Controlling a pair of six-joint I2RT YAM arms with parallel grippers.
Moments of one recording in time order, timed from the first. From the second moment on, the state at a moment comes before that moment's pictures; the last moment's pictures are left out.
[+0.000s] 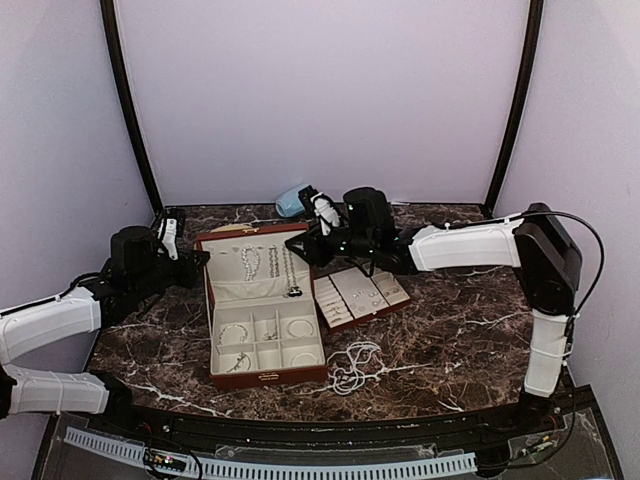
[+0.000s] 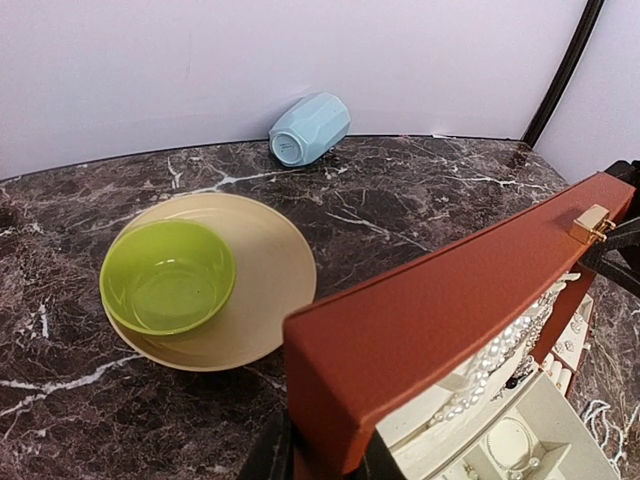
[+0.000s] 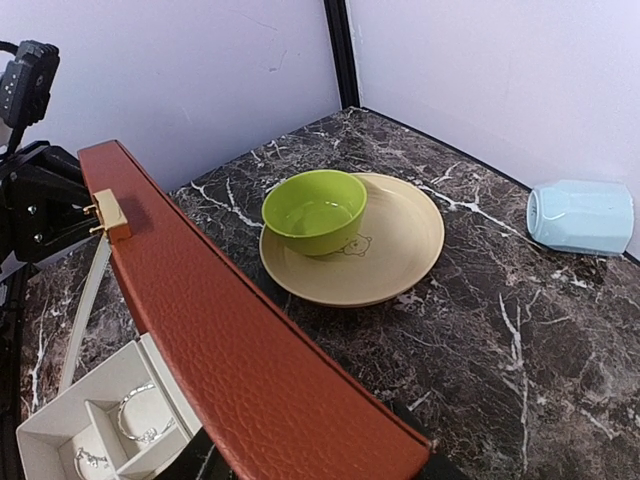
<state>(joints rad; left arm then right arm) -0.40 1.02 0.52 0.13 0.04 -0.21 0.86 1.95 1.36 0.25 -0.23 0.09</state>
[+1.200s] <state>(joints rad) -0.38 1.05 0.50 0.19 0.01 -0.15 0.85 1.96 1.35 0.31 -0.26 0.17</state>
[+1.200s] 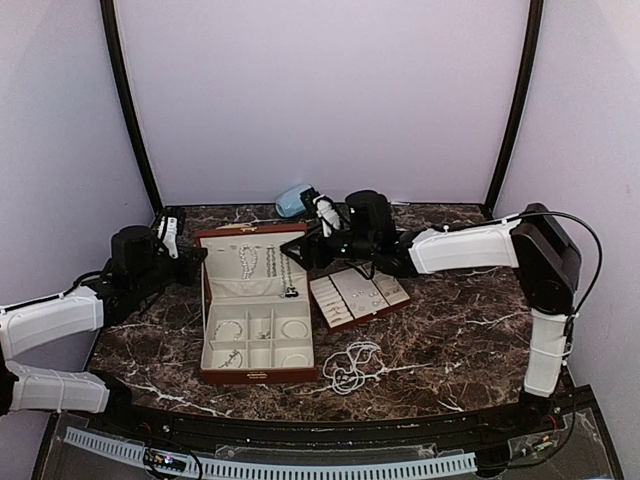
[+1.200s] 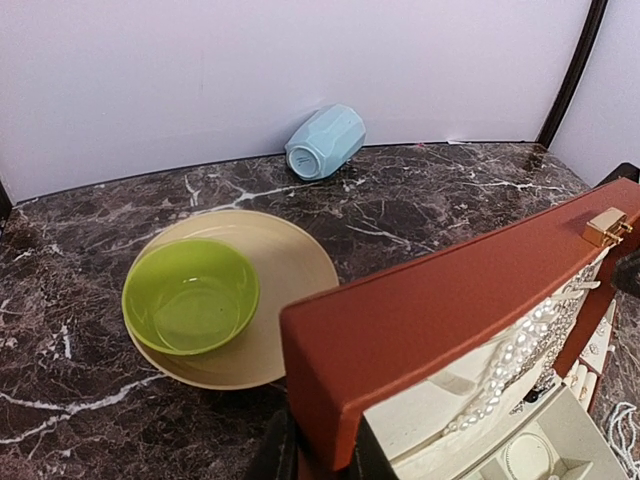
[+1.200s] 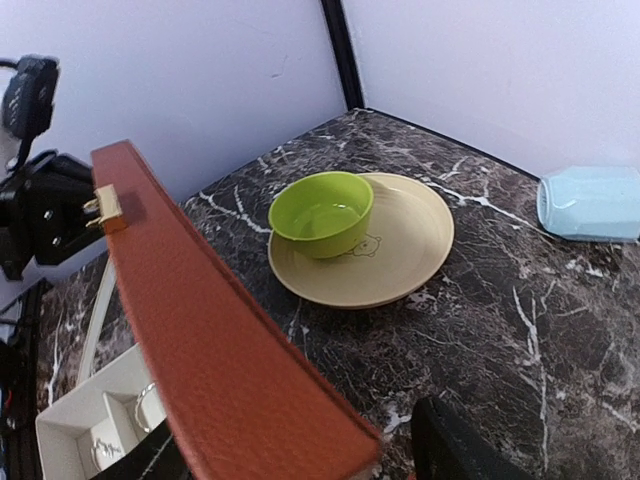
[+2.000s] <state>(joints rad) -0.37 1.13 0.55 0.22 0.09 -0.09 0.86 1.92 1.32 0.25 -0.32 0.10</state>
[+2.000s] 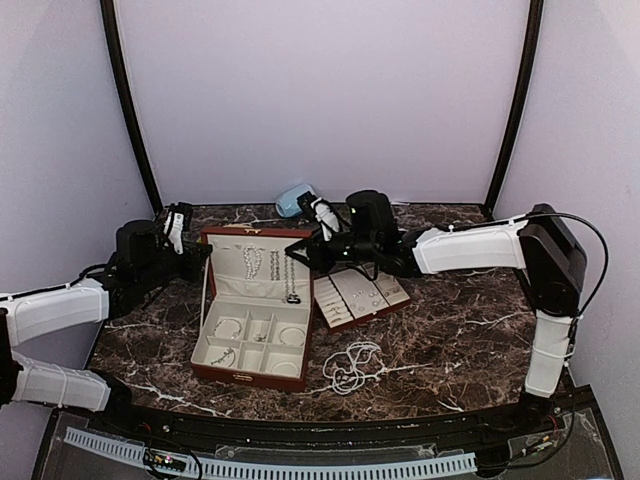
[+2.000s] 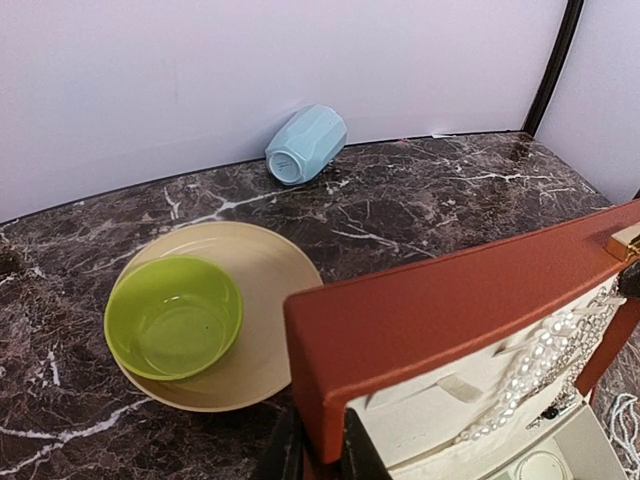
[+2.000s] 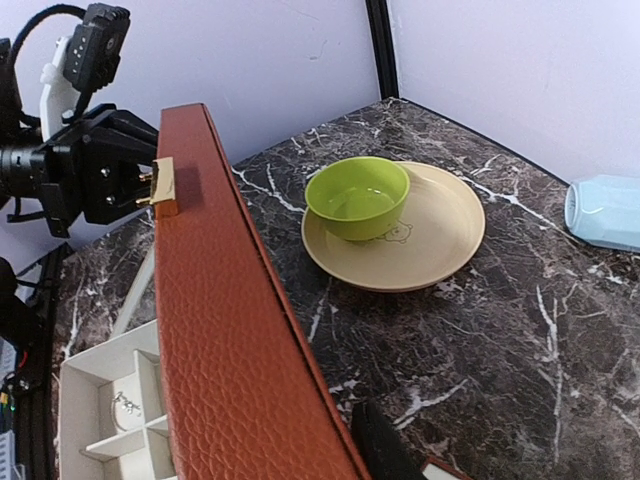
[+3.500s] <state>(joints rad) -0.38 0.91 0.67 -0.14 0.12 -0.27 1.23 1.91 1.47 -0.34 0.21 0.01</state>
